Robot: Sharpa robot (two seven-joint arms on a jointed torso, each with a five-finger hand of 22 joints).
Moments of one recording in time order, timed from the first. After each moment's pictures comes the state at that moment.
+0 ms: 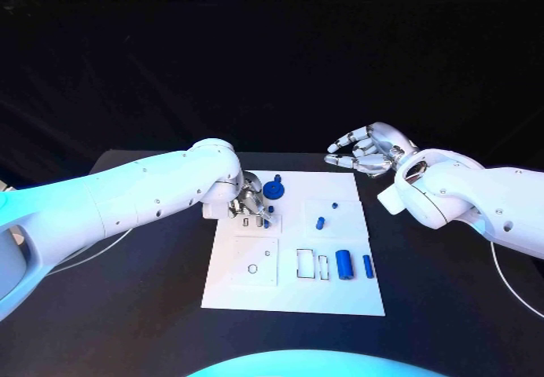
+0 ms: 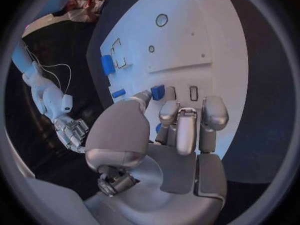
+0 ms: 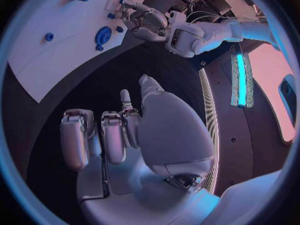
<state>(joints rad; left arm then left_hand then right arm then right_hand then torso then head) 1.31 -0.48 -0.09 1.17 -0.95 0.40 -0.58 1.16 -0.07 0.24 0.29 0.20 0.82 0.10 0.66 0.58 1.28 0.03 1.27 1.09 1.47 -0.03 1.49 1.31 0.12 1.21 0.09 1.39 1.09 1.34 -0.88 -0.14 1.56 -0.74 -0.48 0.02 1.40 -0.11 0.05 0.29 0.32 0.91 0.15 0.23 0.33 1.45 0.07 1.42 1.31 1.46 -0.01 1.55 1.31 0.01 1.47 0.09 1.47 1.31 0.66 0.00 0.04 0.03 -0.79</state>
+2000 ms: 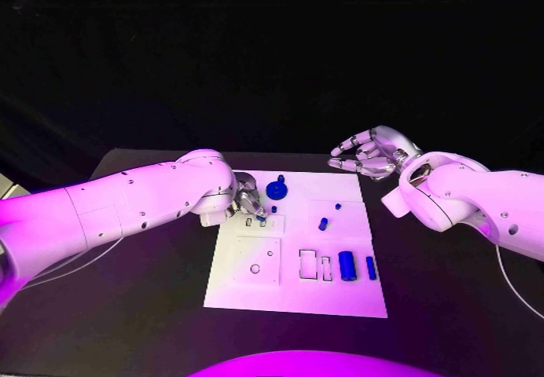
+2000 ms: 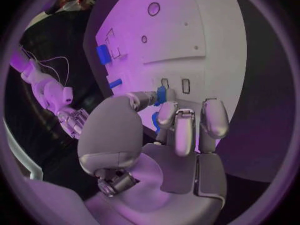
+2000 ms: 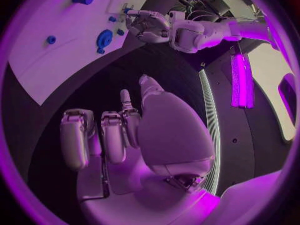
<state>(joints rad) 1.28 -0.56 -0.10 1.28 -0.99 0.19 -0.56 1.16 -0.19 0.78 0.22 0.22 0.80 0.09 0.79 0.61 1.33 -0.02 1.28 1.12 1.47 -0.07 1.52 1.31 0.10 1.27 0.05 1.42 1.18 1.33 -0.87 -0.15 1.55 -0.74 -0.46 0.02 1.40 -0.11 0.06 0.29 0.32 0.91 0.15 0.23 0.33 1.45 0.07 1.42 1.31 1.46 -0.01 1.55 1.31 0.01 1.47 0.09 1.47 1.31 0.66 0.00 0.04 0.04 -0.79</state>
